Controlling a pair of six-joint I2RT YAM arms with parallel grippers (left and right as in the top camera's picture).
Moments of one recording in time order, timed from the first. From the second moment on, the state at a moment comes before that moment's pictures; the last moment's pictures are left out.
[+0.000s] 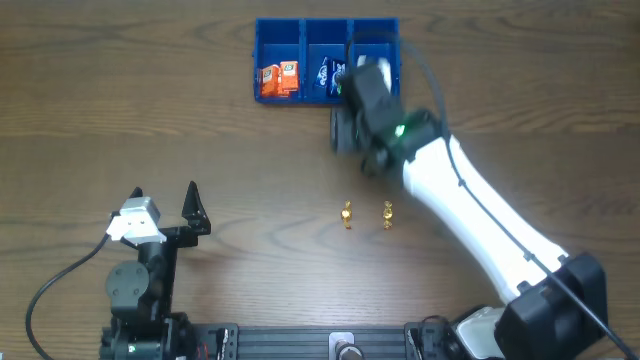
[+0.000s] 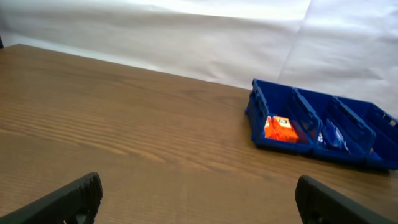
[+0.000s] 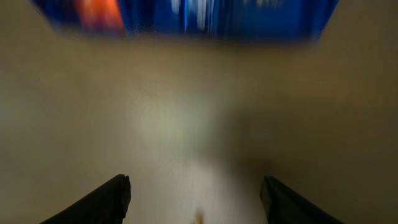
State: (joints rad) left arm 0.00 0.01 0.02 -0.12 0.00 -0.20; right arm 0.57 1.57 1.24 -0.74 0.14 0.49
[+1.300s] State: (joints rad) left arm 0.00 0.01 0.02 -0.12 0.00 -0.20; right arm 0.72 1.73 0.99 -0.72 0.09 0.74
